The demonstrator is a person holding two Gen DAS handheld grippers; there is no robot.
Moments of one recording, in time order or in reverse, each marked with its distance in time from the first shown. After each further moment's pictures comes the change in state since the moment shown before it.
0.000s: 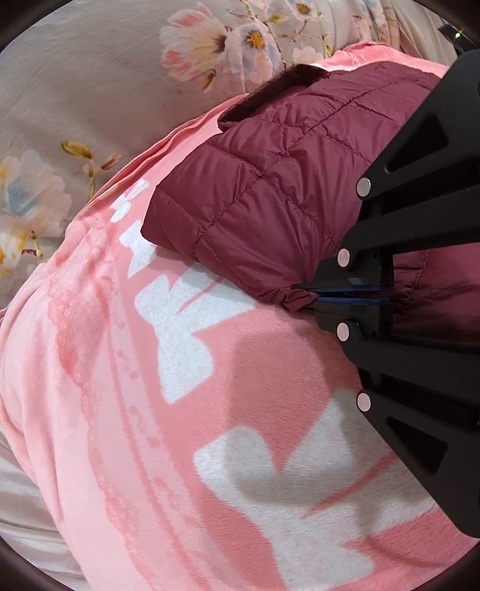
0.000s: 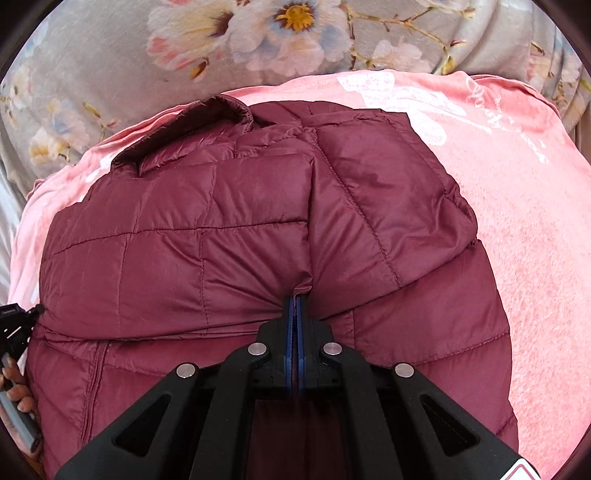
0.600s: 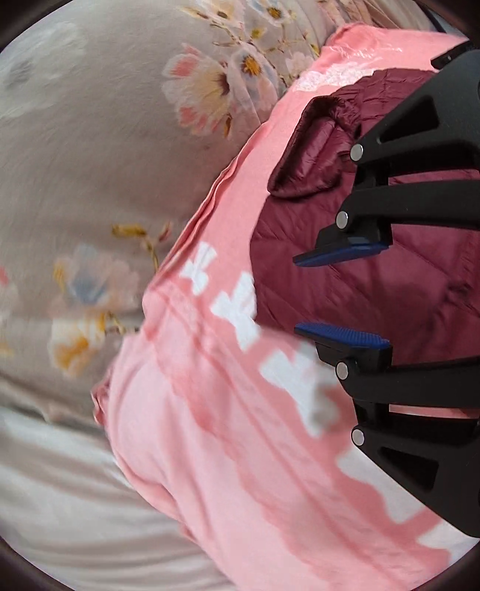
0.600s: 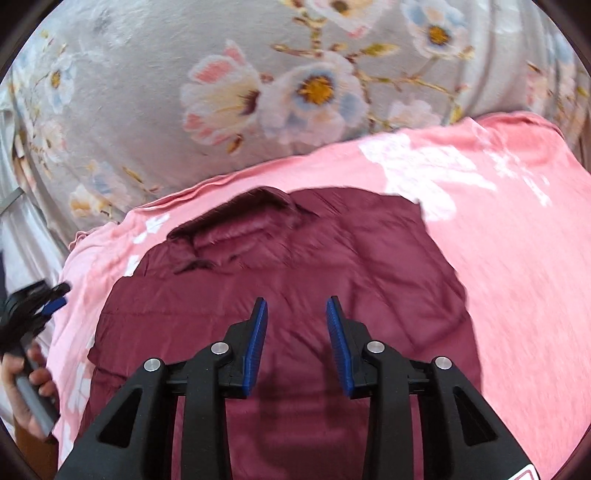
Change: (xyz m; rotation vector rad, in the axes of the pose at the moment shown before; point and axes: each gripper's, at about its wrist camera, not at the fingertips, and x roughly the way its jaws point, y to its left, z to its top) left arm -0.064 -0.091 0.053 0.246 -0.188 0.016; right arm -0.063 0.018 0.045 0.035 -0.169 0.126
